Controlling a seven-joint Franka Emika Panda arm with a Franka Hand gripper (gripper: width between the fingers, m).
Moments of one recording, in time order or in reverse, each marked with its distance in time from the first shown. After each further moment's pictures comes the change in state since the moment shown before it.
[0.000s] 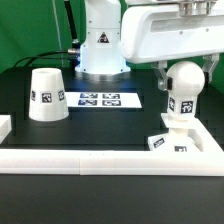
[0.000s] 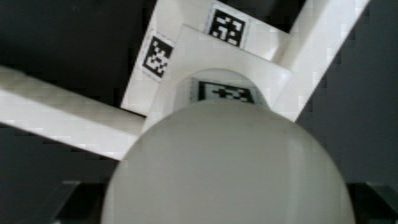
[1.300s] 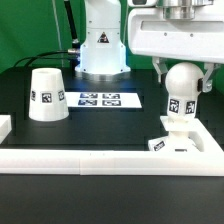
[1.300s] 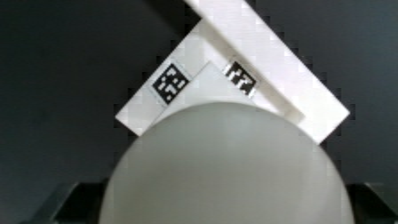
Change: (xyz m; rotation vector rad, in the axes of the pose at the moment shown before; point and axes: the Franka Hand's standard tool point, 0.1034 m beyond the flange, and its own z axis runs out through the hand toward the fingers) arm -0.006 -0.003 0.004 0.000 -0.040 1.185
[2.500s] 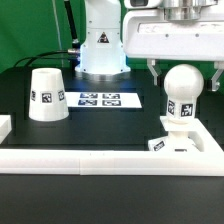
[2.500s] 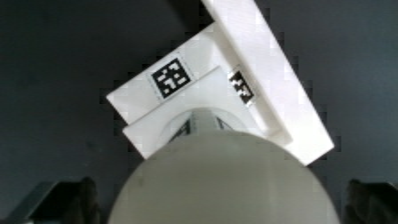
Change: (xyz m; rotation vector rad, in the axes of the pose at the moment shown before) arm -0.001 -0.001 0.001 0.008 -0.008 -0.358
